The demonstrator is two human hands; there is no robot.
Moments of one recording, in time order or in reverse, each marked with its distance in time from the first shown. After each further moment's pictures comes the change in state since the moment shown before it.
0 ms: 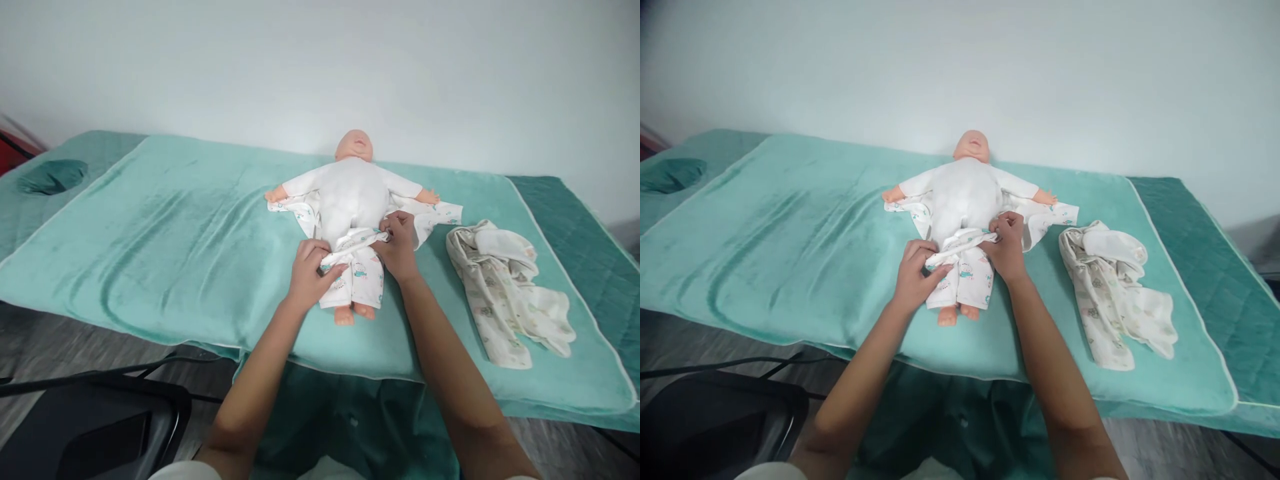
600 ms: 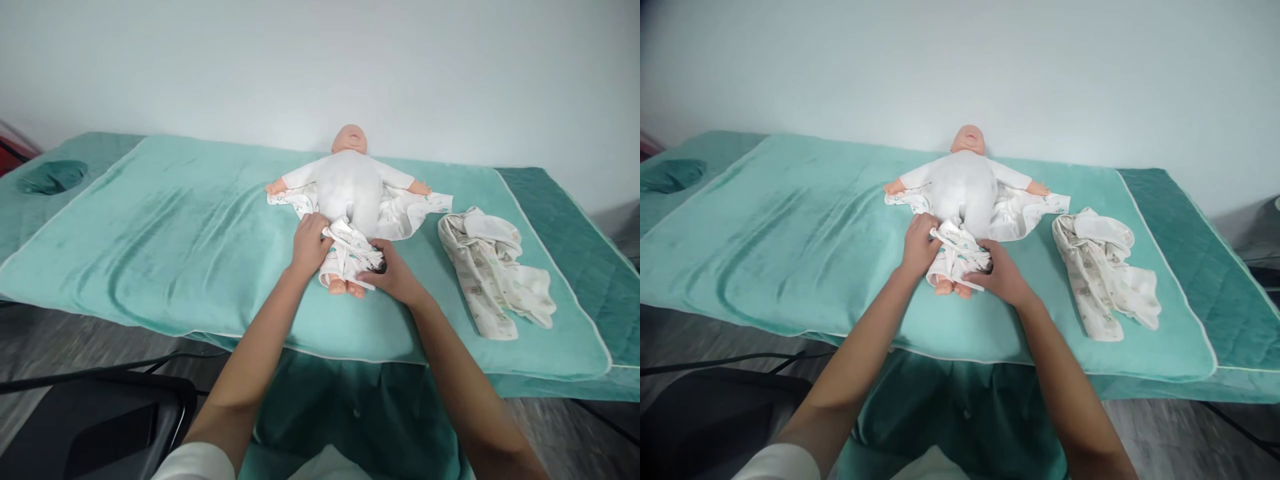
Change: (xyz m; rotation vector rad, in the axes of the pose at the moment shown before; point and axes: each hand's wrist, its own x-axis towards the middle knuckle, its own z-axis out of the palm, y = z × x) left_hand 0.031 -0.024 0.013 0.258 -0.024 0.123; right_hand -0.069 -0.038 -0.038 0.212 -0.411 0.242
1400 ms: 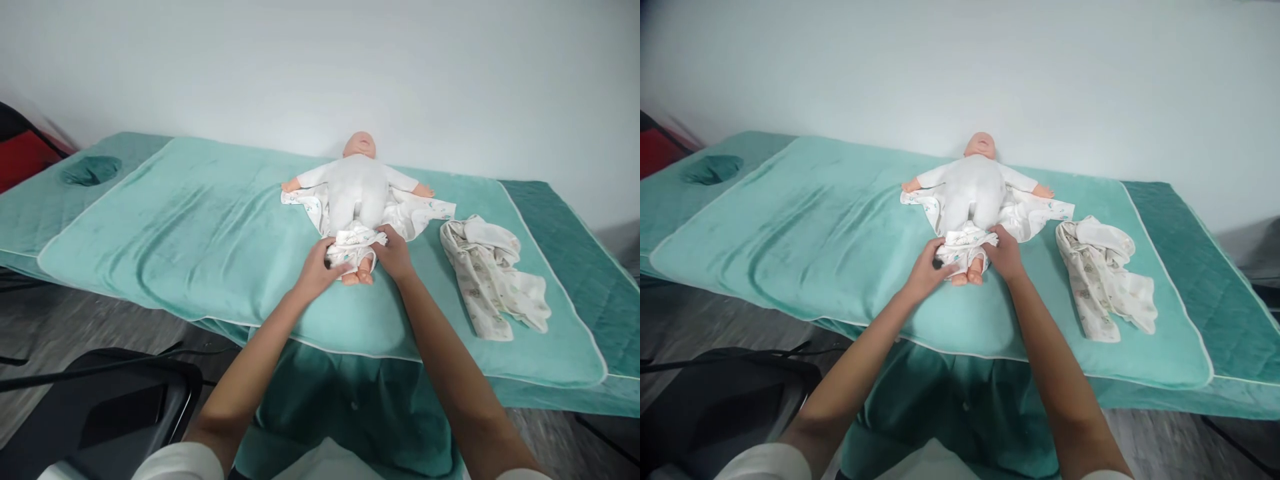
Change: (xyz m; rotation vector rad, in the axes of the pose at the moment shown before) left_hand -0.056 0.039 -0.026 -0.348 -0.172 -0.321; right_hand 0.049 0.008 0.008 -0.099 0.231 -0.033
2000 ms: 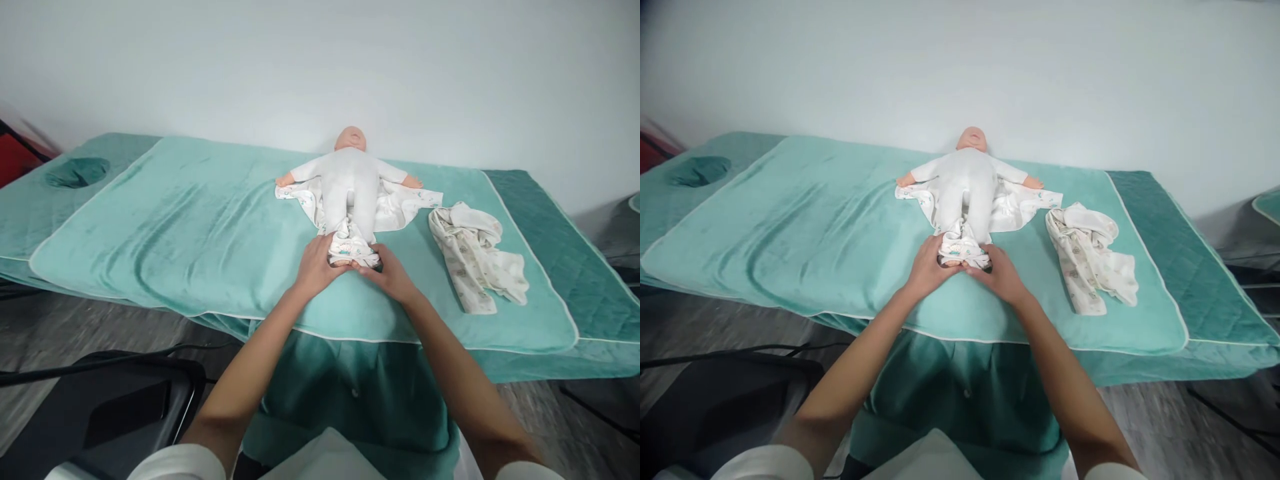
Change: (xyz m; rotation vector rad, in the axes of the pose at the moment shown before) left_hand -0.014 0.003 0.007 0.322 -0.046 0.140; right_hand -0.080 -0.014 -0.017 -0.133 -0.219 -0.078
